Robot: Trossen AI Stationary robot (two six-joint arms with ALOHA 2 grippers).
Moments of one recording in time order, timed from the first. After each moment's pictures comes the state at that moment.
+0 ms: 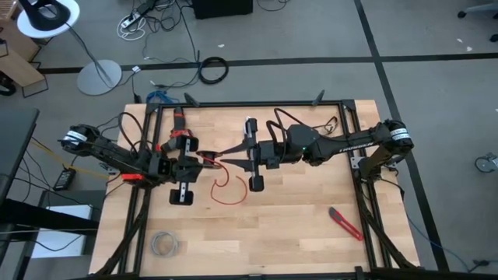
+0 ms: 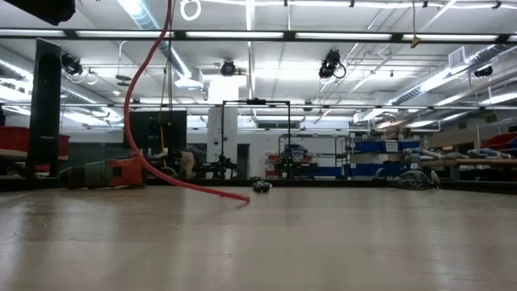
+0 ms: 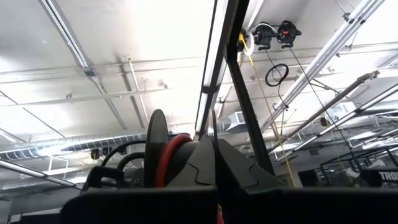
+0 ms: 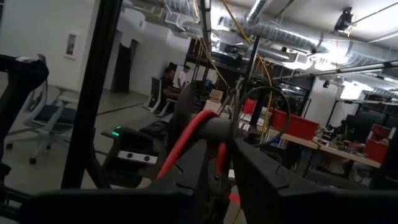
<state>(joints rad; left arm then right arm) -0.31 1.24 0.56 1.55 -0.05 0.30 0.15 1.65 1.48 0.42 0.01 -0.30</state>
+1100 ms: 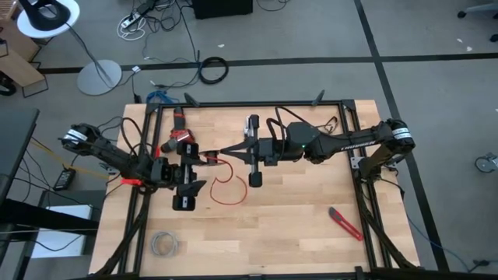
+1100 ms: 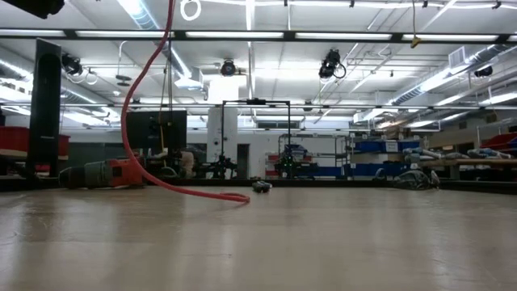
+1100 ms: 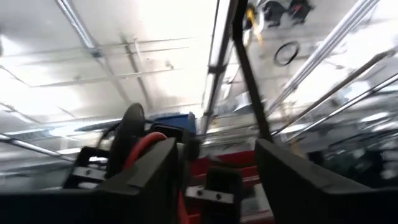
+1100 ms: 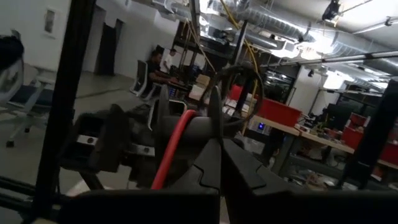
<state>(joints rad) -0.38 1.24 0.56 1.47 -0.20 0.37 0.14 1.64 1.49 0.35 0.07 -0.34</state>
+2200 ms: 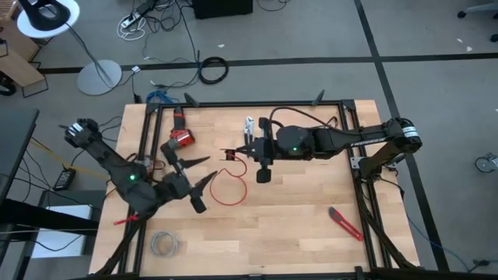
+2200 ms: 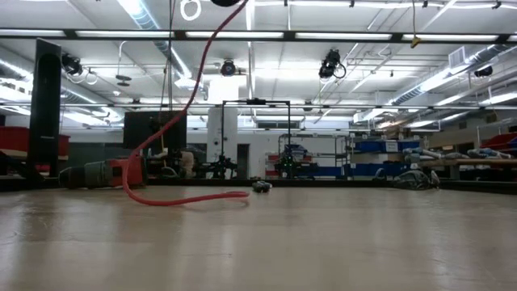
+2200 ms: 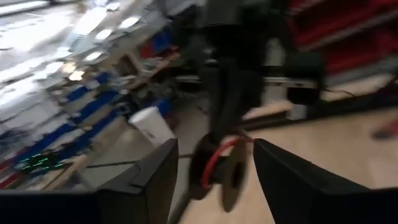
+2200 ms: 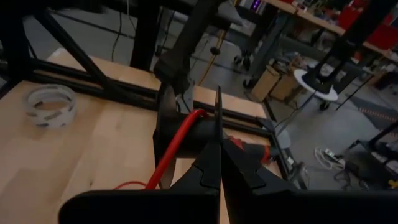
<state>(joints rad) -0.69 1.20 1.10 -0.02 -1.24 0.36 0.12 1.56 1.49 -0.23 0.28 -0.28</state>
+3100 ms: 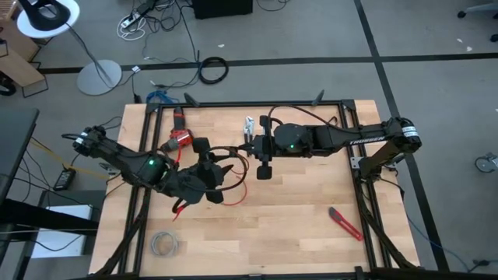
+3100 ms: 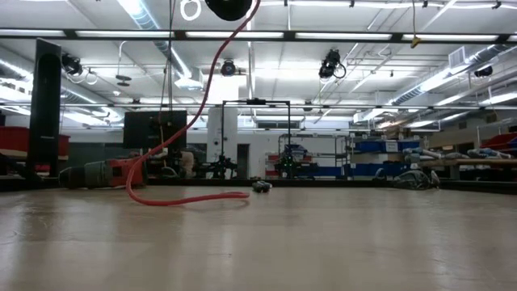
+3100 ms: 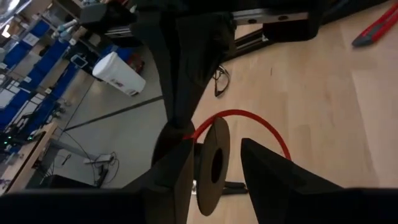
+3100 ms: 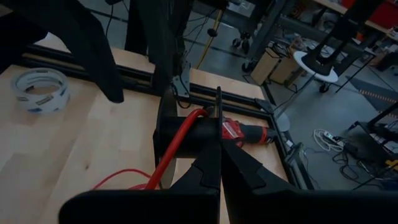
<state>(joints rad) -0.46 1.41 1.46 -0.72 -0.92 0.07 0.10 1.56 1.49 -0.30 0.29 -0.25</state>
